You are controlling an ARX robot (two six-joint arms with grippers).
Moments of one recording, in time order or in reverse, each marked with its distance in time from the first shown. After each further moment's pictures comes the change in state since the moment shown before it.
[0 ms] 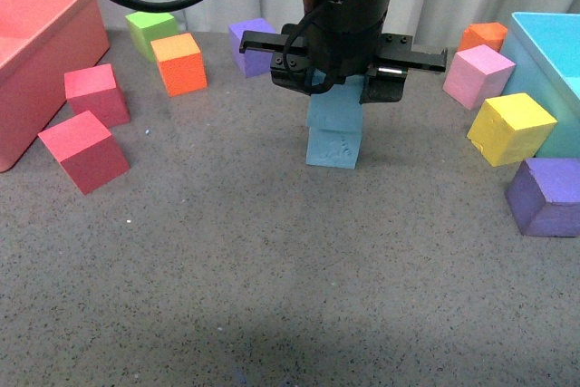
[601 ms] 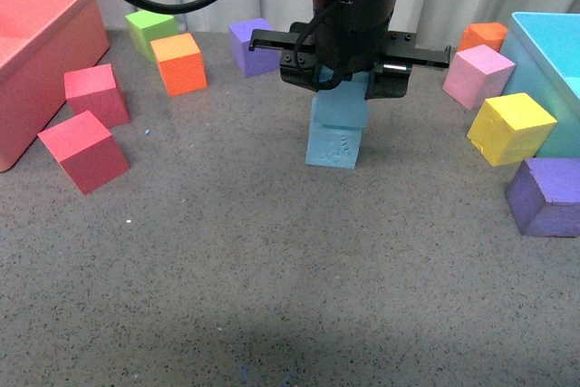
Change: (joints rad) left arm 0.000 0.043 0.069 -0.020 -0.001 -0.001; right arm 0.000 0.000 0.000 0.000 0.000 0.000
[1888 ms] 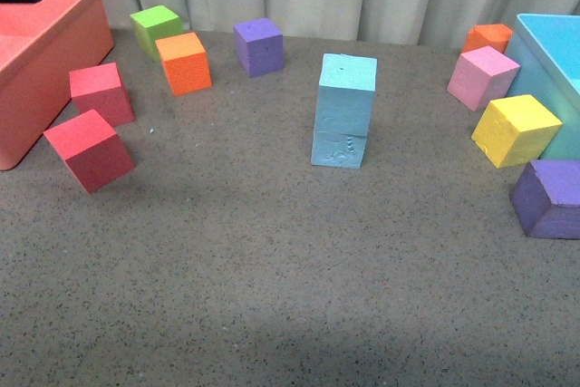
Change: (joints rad) left arm 0.346 -0.911 -1.487 1.540 0.003 0.323; right arm 0.000 0.000 0.000 0.000 0.000 0.000
